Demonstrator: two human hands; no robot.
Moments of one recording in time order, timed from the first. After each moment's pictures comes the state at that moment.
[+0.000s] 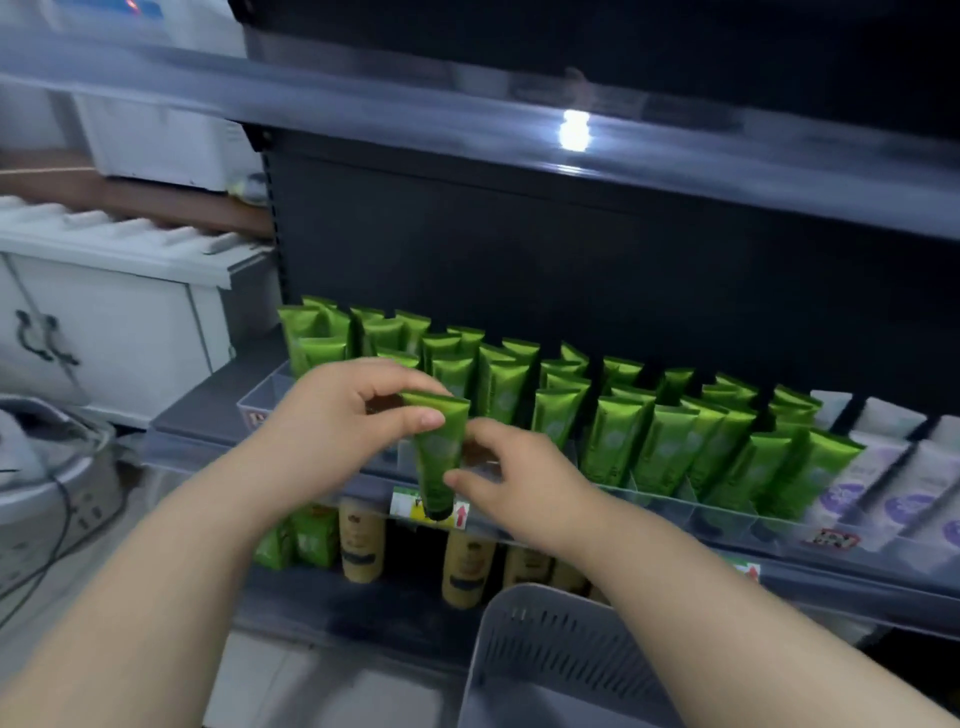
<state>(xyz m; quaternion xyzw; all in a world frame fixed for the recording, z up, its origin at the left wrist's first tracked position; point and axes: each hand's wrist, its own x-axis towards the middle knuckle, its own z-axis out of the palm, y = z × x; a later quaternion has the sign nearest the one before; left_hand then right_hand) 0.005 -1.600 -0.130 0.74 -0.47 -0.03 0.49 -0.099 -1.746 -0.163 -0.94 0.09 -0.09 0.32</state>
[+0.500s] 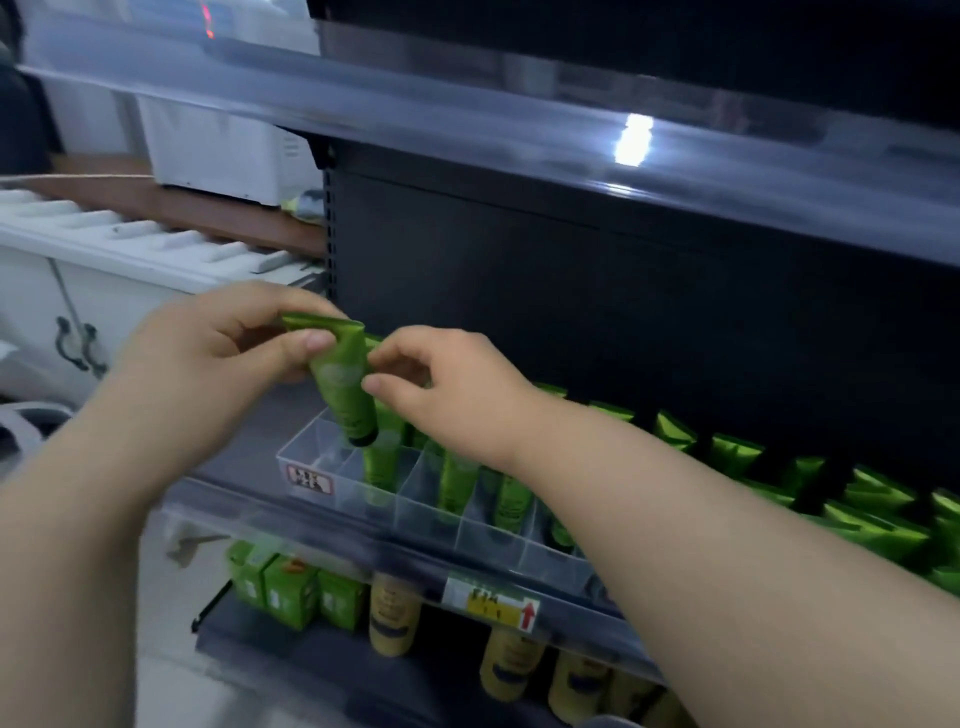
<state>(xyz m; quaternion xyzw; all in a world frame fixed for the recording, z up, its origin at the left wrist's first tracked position) 0.125 -1.548 -0.111 0.71 -0.40 0.09 0.57 0.052 -1.713 -0.096 -0.95 -0.01 -0.12 0.30</state>
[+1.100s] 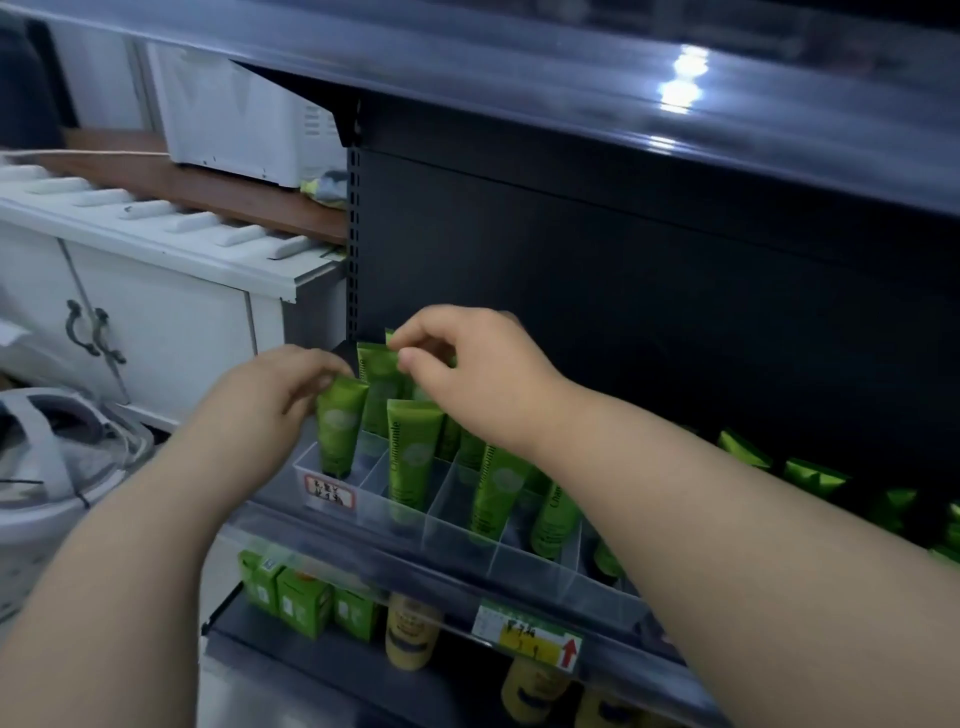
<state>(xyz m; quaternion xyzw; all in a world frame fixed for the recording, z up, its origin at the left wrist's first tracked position) 0.196 -1.560 -0.182 0.86 -0.33 0.12 0.36 0.100 -1.721 -0.109 -0.94 0.00 -0.16 0.29</state>
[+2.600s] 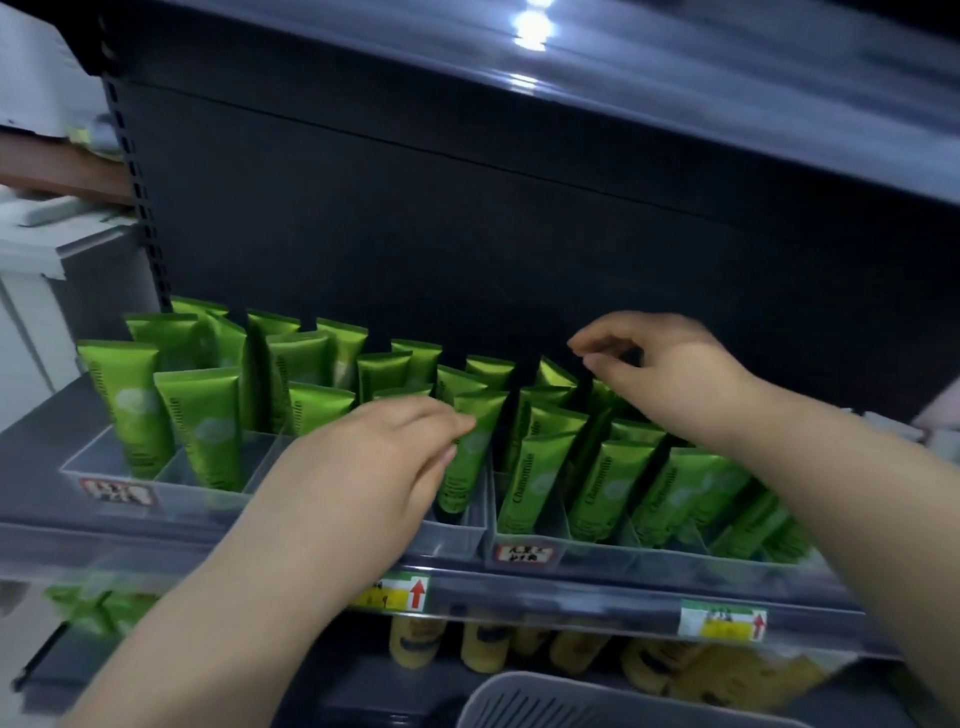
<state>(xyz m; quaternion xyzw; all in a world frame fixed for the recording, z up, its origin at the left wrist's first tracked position) 0.046 -1.674 -0.170 0.77 -0.56 0.12 0.27 -0.073 -1.881 -0.097 -0.94 0.25 -0.17 0.17</state>
